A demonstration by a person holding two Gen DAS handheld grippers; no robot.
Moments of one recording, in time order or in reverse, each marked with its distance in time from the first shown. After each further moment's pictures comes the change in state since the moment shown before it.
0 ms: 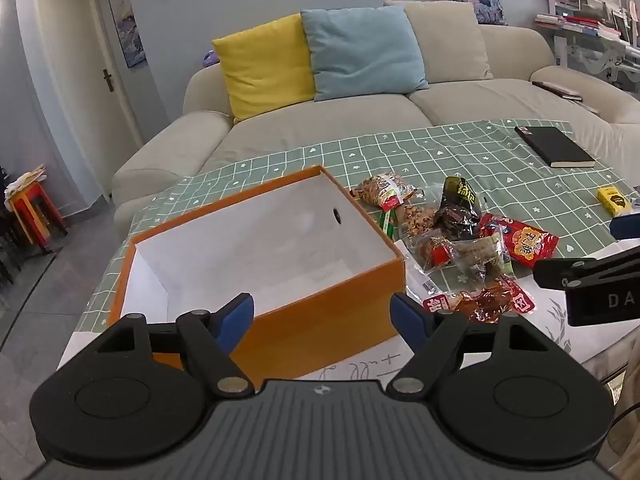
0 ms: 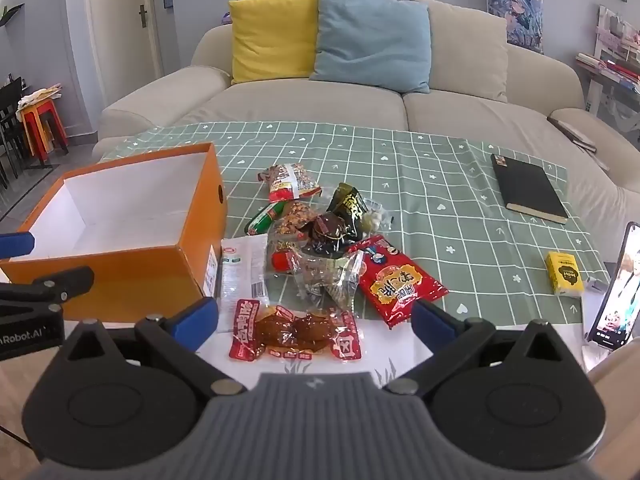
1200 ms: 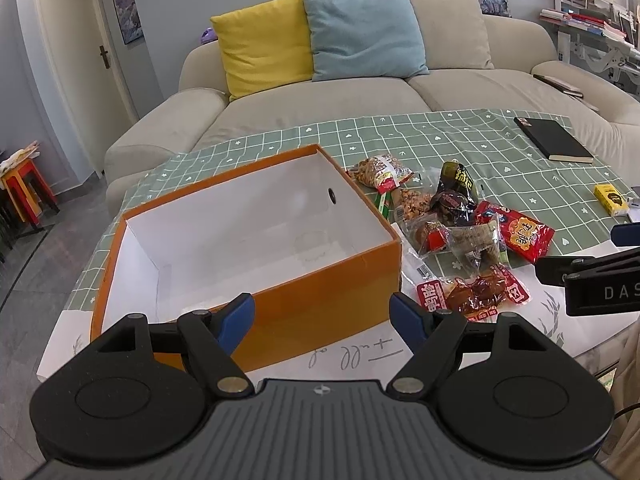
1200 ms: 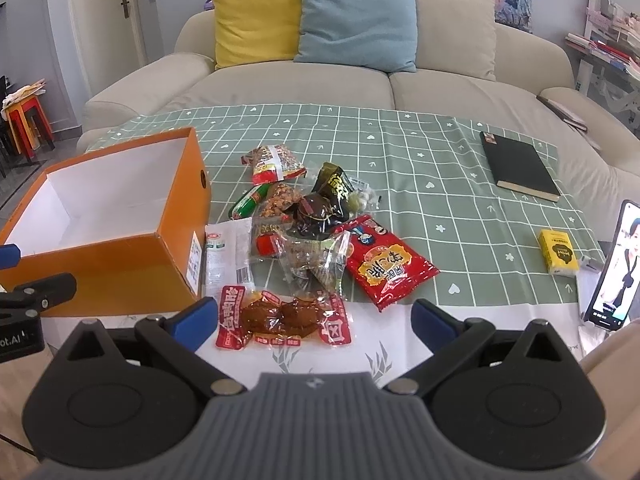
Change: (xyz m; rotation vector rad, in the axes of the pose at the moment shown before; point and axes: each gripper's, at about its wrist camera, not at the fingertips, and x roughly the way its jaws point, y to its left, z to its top) left arm 0.002 -0.005 -0.002 0.048 -0.001 0.046; right arm 0.008 -0.005 -0.003 0.033 0.058 -0.030
